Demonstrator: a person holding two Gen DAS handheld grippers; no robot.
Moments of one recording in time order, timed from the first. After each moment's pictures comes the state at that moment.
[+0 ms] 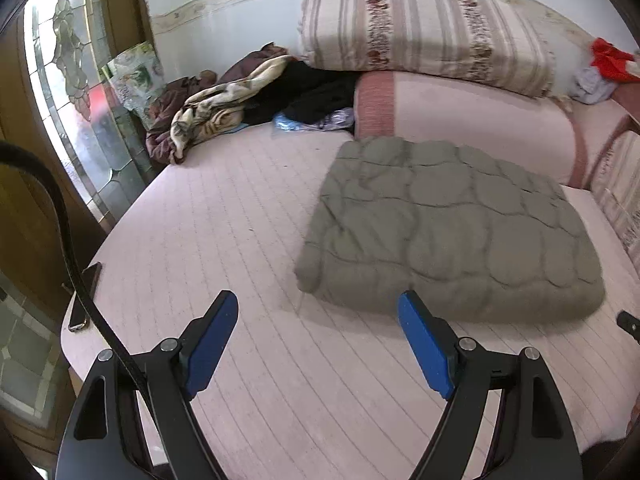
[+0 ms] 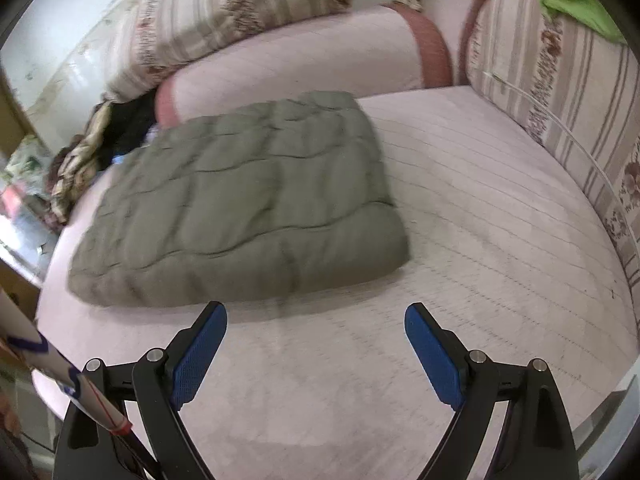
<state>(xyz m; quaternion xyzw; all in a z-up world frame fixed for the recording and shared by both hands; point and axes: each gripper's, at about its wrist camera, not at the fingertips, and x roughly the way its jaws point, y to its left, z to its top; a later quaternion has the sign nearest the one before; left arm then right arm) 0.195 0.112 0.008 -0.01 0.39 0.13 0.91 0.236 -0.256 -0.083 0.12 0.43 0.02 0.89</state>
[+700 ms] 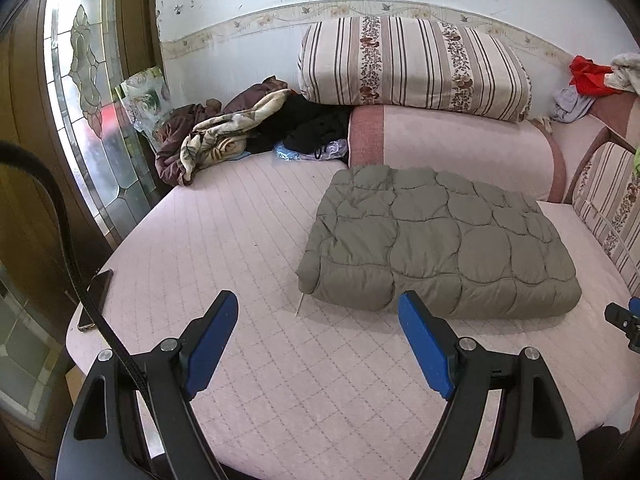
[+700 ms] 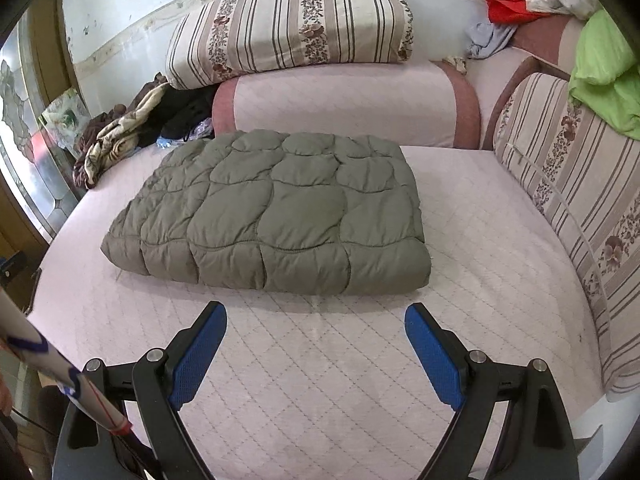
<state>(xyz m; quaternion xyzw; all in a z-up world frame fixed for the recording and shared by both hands) 0.137 0.099 0.032 -0.02 0.34 0.13 0.93 0.186 -0.204 -0.033 0.03 0.39 0.04 0.92</state>
